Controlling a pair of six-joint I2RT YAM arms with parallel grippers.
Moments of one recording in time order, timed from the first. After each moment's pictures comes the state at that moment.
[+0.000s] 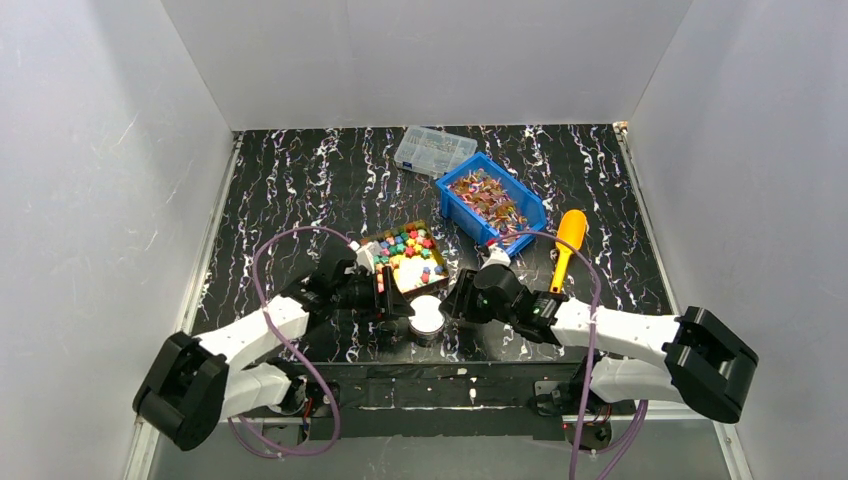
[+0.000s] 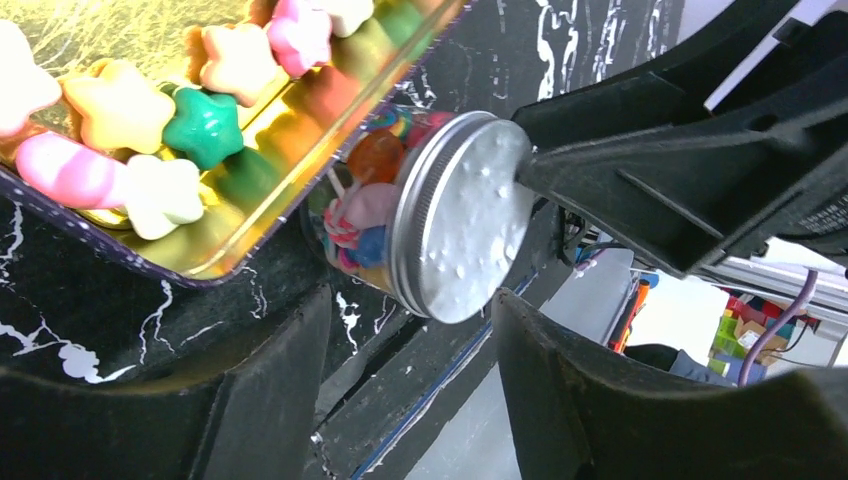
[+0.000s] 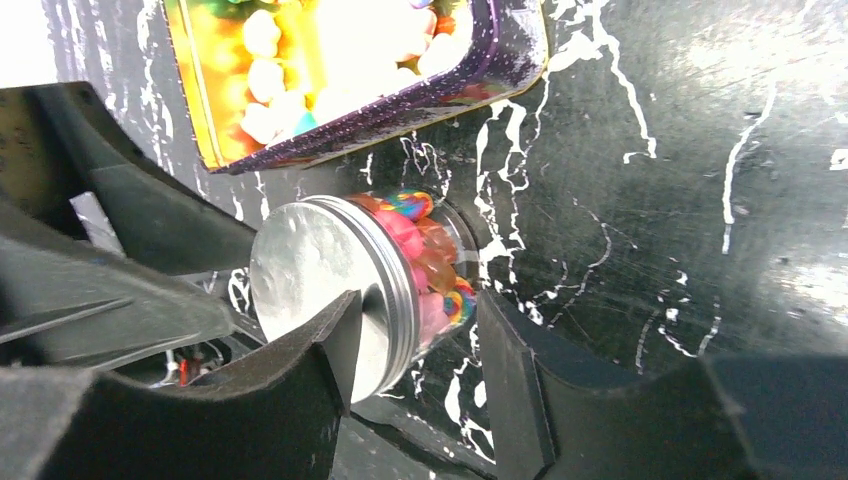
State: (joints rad) left arm -0.56 1.15 0.45 -0.09 0.54 -0.77; right arm 1.00 1.19 0.49 0.03 0.12 1.01
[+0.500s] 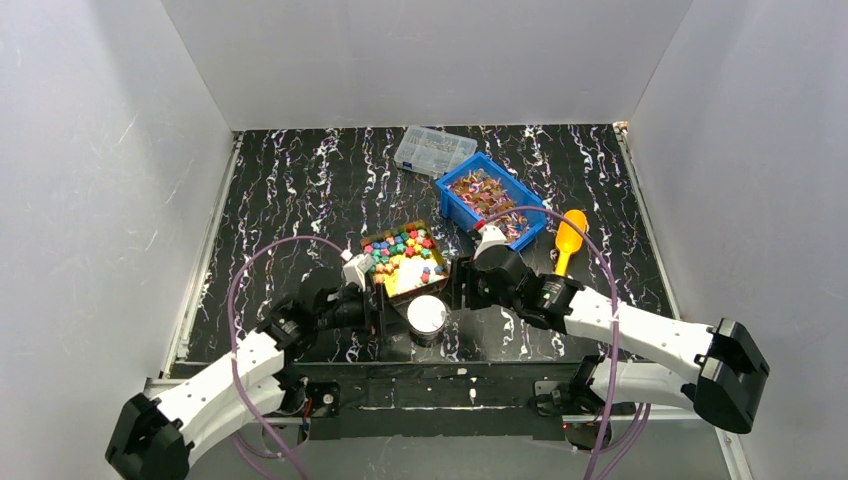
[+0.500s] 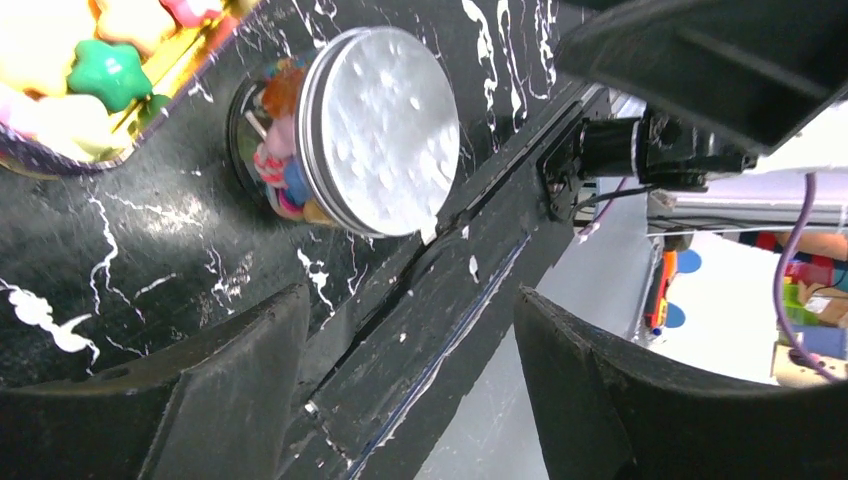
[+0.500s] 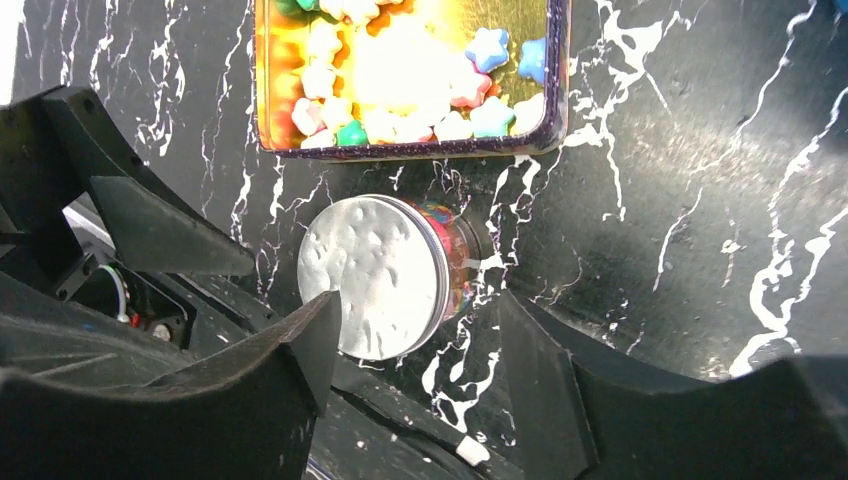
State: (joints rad) left arm -0.63 0.80 0.35 -0.15 0.51 -0.72; right arm 1.00 1.10 0.70 -0.25 0.13 0.73
